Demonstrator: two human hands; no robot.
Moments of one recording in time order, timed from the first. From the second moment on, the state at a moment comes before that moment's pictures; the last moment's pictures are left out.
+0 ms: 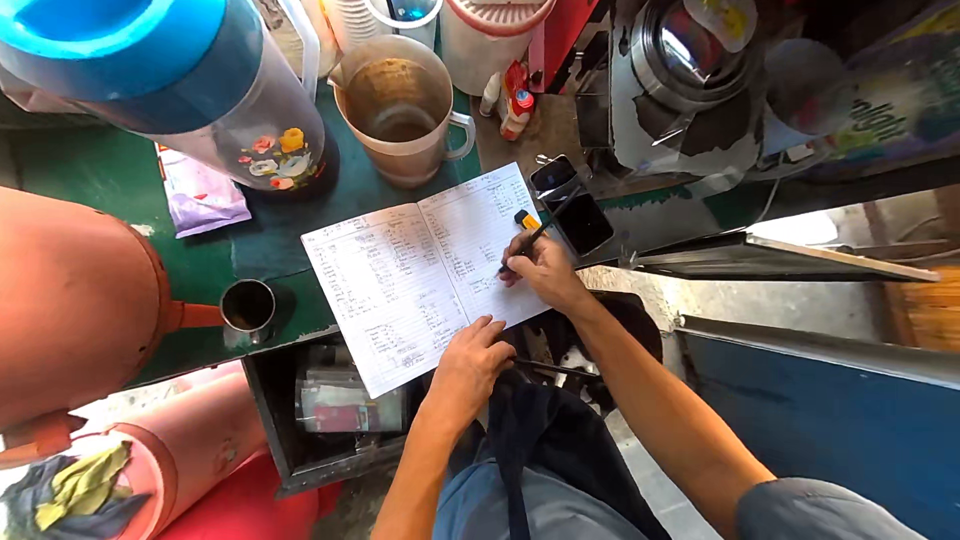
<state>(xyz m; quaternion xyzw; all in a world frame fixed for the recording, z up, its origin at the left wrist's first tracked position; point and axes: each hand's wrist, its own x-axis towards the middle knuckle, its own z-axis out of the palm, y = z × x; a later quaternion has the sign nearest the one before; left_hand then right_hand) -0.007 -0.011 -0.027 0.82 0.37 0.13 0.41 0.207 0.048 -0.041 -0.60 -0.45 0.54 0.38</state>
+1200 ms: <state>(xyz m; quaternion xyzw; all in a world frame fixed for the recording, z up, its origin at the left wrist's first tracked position) 0.022 0.010 -0.011 0.83 0.42 -0.17 0.33 0.201 0.047 -0.079 -0.59 -0.48 0.45 0.47</state>
